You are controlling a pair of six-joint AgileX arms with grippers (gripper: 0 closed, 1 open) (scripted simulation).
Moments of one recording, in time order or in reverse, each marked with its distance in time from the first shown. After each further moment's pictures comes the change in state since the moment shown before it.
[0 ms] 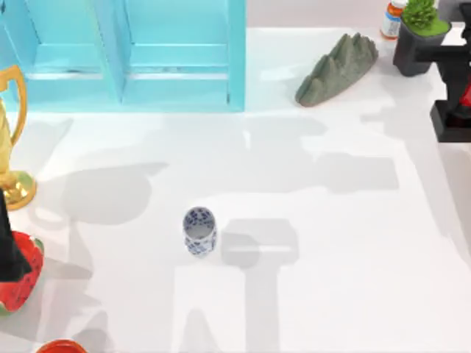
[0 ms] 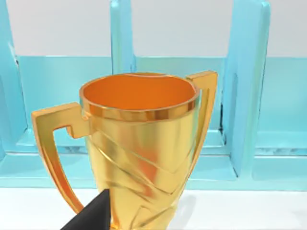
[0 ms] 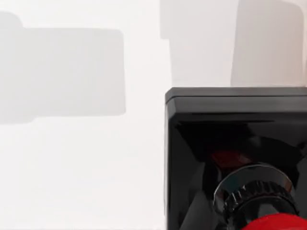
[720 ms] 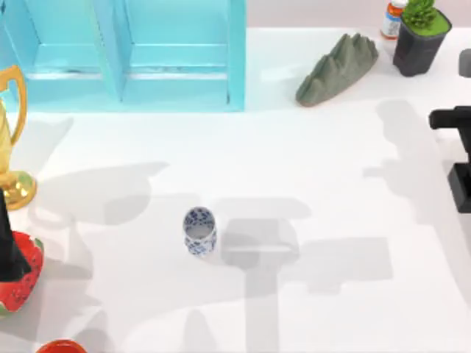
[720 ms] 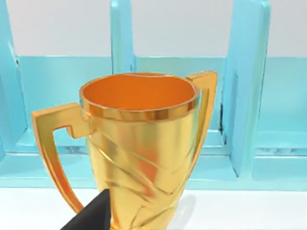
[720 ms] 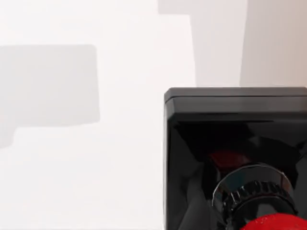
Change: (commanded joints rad) left arm 0.000 0.000 0.000 0.000 0.000 0.000; right arm 0.094 -0.485 -0.593 0.100 0.000 0.087
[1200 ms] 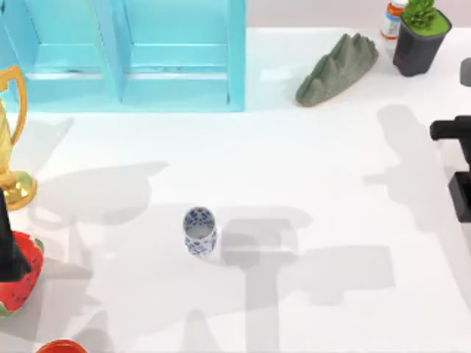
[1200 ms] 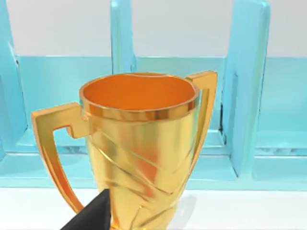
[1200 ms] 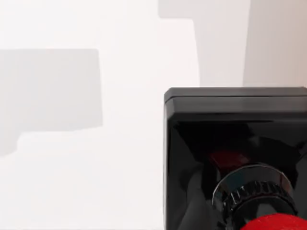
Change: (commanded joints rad) left arm 0.000 0.000 0.000 0.000 0.000 0.000; right arm 0.007 -0.042 -0.066 0.024 -0.001 0.011
